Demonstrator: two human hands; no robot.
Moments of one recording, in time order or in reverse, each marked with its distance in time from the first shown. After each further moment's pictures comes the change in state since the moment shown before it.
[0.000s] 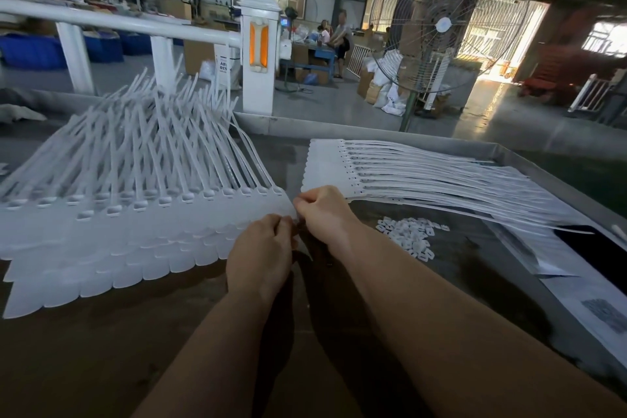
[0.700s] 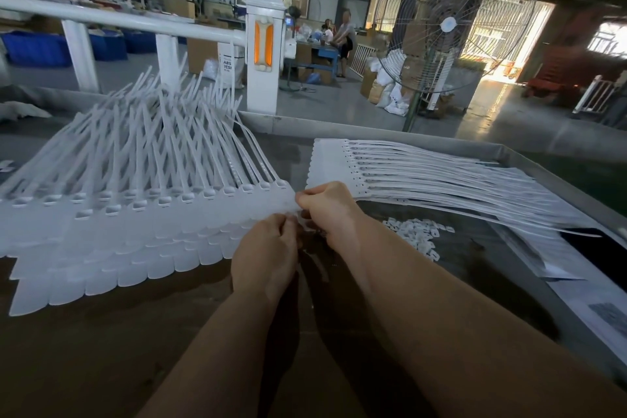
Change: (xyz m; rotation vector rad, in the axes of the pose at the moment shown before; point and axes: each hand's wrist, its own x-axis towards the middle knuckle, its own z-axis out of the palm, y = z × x) left_hand -0.001 -0.002 0.000 0.003 -0.003 -0.013; right_hand 0.006 -0.007 0.005 0.287 0.052 0.156
